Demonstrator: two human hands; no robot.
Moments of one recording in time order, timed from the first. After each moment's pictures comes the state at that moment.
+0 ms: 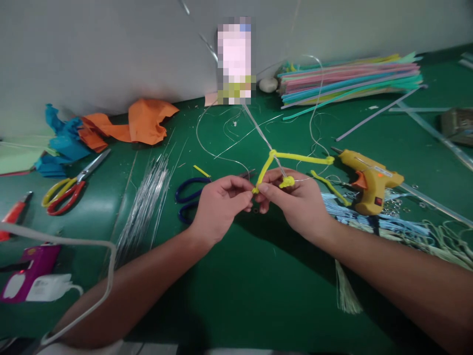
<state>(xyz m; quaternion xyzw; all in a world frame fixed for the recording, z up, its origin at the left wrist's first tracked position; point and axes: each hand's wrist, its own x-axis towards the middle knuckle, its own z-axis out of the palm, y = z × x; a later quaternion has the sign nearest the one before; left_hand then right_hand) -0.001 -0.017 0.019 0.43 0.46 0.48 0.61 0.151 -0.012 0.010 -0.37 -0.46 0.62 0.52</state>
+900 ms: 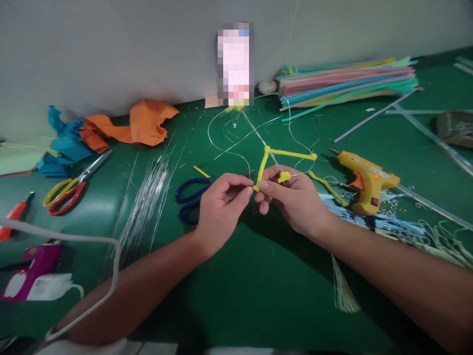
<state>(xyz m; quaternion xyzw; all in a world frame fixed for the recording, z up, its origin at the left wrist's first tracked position) -0.001 -0.026 0.012 0.57 0.47 0.51 0.44 0.156 -0.007 0.008 -0.32 -0.39 0.71 0.49</state>
